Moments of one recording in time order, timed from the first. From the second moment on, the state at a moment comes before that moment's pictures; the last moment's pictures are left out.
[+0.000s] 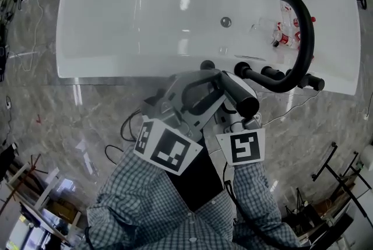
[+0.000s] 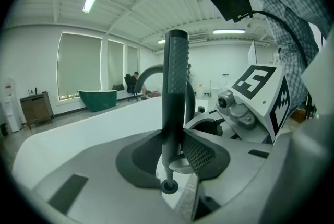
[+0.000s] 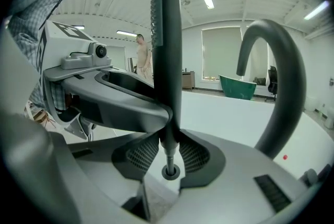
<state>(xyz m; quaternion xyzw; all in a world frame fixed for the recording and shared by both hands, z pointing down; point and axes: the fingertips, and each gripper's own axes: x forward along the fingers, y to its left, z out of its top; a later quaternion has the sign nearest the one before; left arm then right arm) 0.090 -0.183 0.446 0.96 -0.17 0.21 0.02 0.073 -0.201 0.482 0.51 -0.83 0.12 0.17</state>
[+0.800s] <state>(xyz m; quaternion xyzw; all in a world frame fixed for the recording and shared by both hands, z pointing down) 0.086 -0.166 0.335 0.97 -0.18 0.18 0.00 0.071 -0.184 0.371 0.54 -0.83 0.09 0.15</state>
